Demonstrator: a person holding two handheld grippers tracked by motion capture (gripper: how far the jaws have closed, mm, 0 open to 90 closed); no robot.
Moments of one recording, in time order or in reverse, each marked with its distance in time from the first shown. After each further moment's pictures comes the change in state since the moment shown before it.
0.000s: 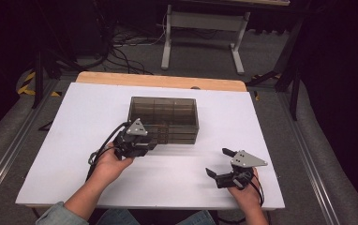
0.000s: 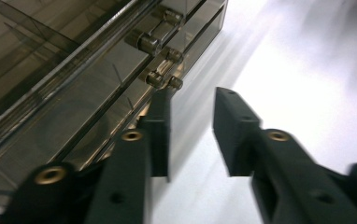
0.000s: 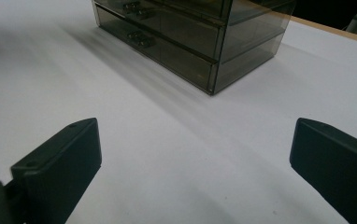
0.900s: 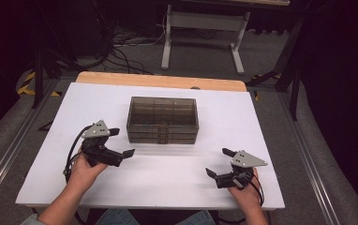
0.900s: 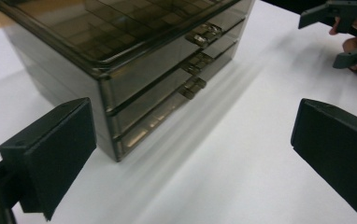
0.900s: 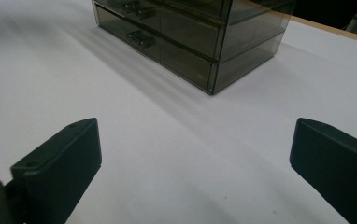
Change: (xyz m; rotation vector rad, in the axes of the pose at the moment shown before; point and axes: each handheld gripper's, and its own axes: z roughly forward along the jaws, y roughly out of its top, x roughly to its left) left arm 0.029 -0.059 -0.055 -0.235 0.012 -0.133; right arm 0.000 0.000 0.000 0.001 -0.001 0.000
